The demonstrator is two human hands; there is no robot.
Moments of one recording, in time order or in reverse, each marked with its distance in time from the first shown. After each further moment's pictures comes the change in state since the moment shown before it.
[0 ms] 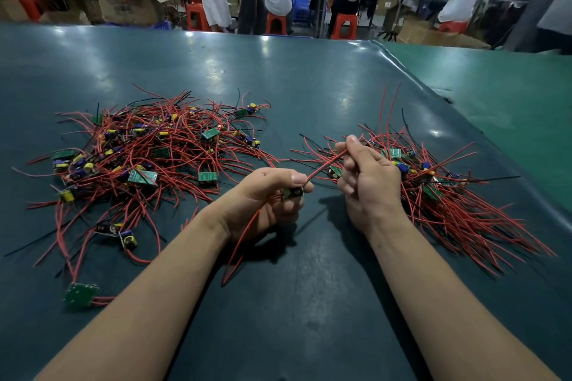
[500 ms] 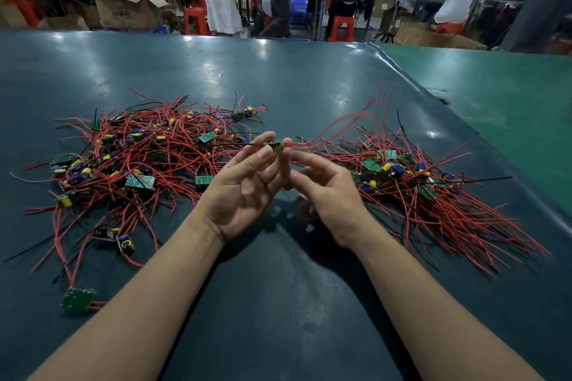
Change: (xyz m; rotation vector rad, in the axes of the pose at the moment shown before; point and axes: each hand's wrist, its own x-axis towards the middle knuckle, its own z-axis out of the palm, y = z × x) left_hand -0.002 0.010 -0.009 -0.548 0.062 0.272; right_hand -0.023 0.019 0.013 -0.400 -0.364 -0.006
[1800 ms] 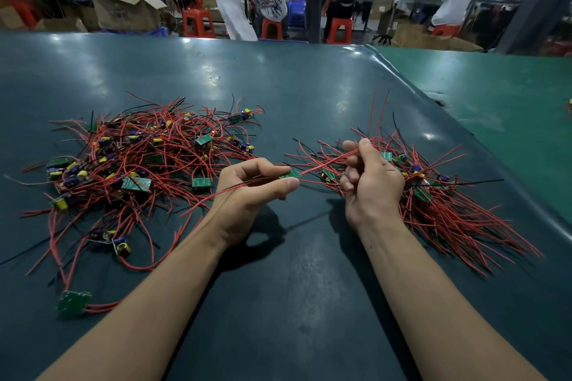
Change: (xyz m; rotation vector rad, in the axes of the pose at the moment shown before) left_hand 0.002 -0.017 -0.010 0.789 0.071 0.304; right_hand 0.022 -0.011 -0.032 0.483 0.559 -0.045
